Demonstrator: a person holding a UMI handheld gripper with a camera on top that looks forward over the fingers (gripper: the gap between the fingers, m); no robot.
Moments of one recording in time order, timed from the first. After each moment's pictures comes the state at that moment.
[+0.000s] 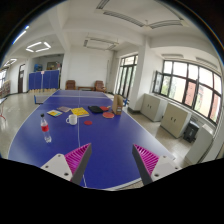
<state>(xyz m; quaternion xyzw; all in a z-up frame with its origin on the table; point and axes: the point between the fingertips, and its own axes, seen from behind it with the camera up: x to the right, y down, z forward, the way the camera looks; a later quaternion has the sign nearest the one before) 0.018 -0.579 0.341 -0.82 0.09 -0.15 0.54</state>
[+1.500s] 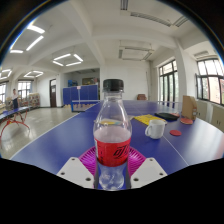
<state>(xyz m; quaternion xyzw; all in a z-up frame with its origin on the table) -0.359 -0.120 0.100 -0.78 -0.03 0.04 0.63</state>
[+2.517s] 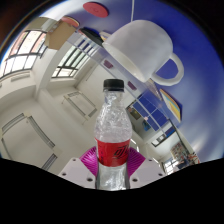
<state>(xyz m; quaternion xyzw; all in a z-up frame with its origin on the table) -0.257 0.135 0.245 -0.28 0.50 0.78 0.25</state>
